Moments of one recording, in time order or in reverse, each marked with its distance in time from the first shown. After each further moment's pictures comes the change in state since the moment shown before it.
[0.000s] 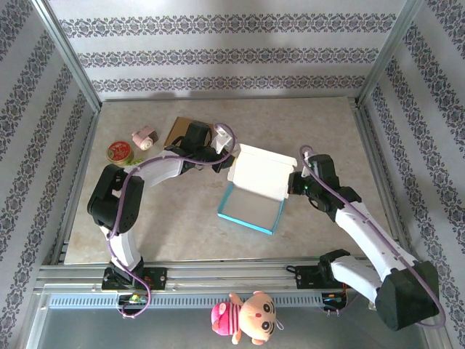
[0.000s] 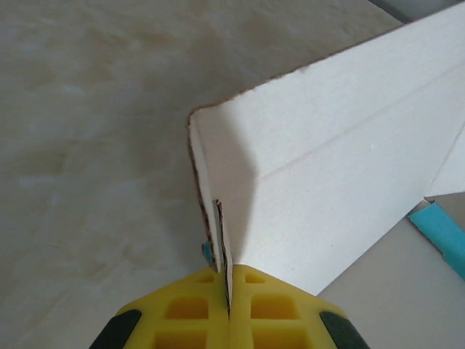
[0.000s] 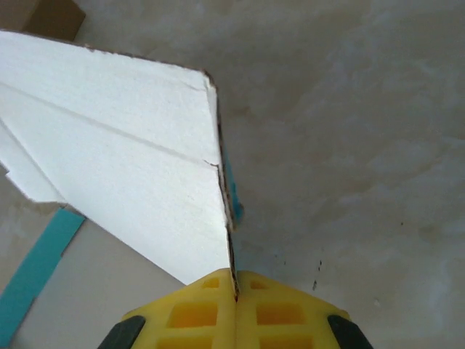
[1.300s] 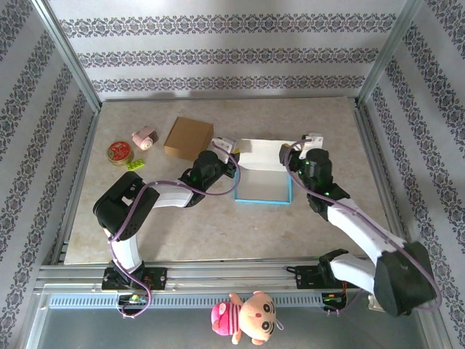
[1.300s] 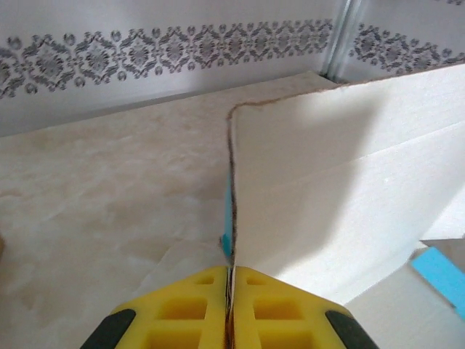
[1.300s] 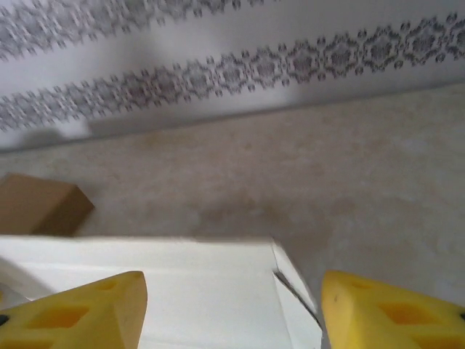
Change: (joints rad) left arm -0.191 0.010 -0.343 0.842 -0.588 -0.208; right arm 0.019 0.047 -0.079 0.601 0.205 -0.126
